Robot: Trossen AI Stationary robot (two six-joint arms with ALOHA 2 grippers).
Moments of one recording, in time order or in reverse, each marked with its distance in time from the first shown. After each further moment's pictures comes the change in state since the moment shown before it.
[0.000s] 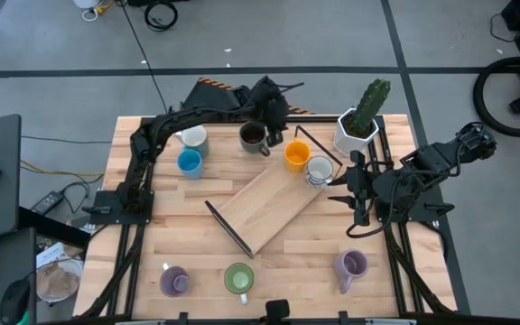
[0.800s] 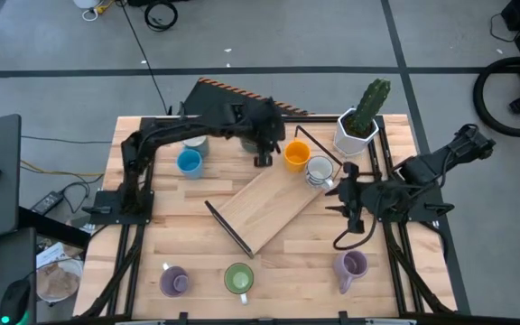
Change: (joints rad) left arm -0.188 -0.124 0.001 -0.290 -0.195 0.123; right arm 0.015 0.020 -0.131 0.042 -0.059 0.088
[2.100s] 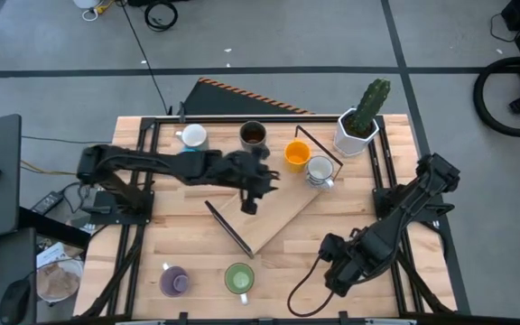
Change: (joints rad) left arm -0.297 -0.380 -0.588 0.577 -0.079 0.065; right arm 0.232 0.636 0.363 -0.353 -0.479 1.019
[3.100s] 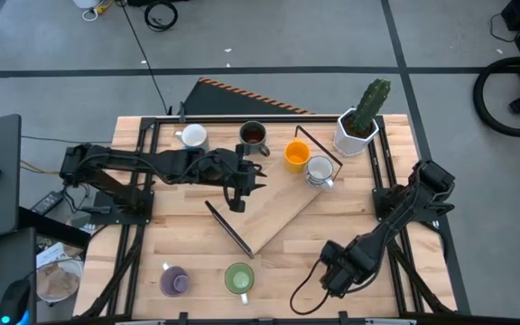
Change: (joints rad) left arm 0.002 -0.125 -0.101 -0.010 -0.017 -0.103; right arm 0.014 0.070 -0.213 0.140 -0.104 0.074
